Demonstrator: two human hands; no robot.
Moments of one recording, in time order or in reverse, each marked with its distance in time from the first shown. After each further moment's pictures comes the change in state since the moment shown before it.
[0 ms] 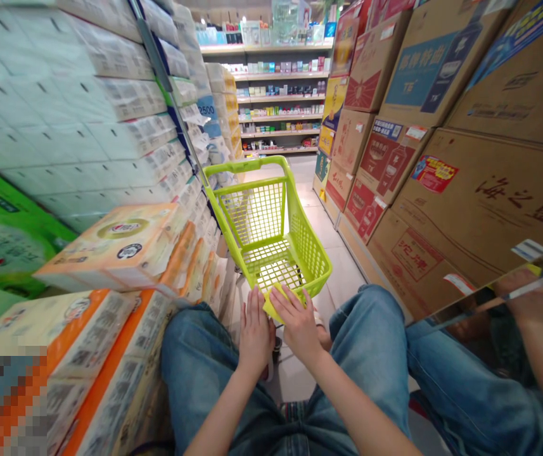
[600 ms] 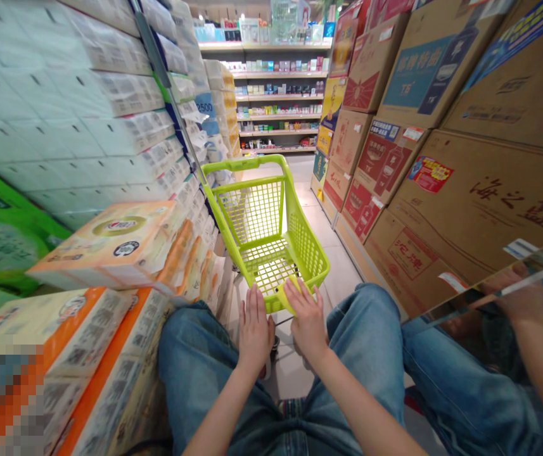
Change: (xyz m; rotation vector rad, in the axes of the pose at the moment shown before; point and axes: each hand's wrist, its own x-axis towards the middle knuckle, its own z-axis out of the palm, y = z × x) left_hand 0.001 0.002 0.000 -0.020 0.007 -0.024; right_hand -0.003 0.013 -0.010 -0.019 -0.004 0.199
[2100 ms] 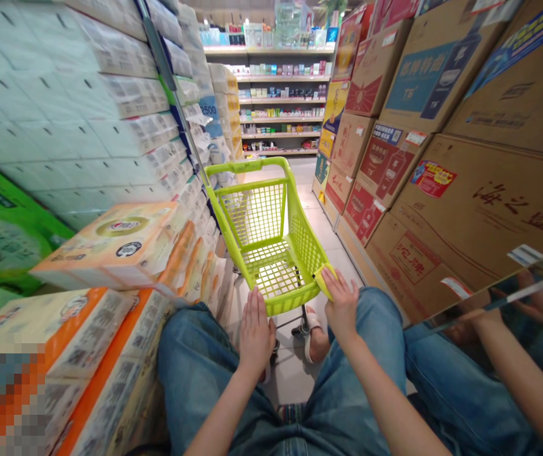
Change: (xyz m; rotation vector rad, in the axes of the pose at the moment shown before) left_hand 0.001 0.002 0.000 -0.004 0.016 -0.005; right_hand 0.009 0.083 -0.027 -0.127 0.172 0.102
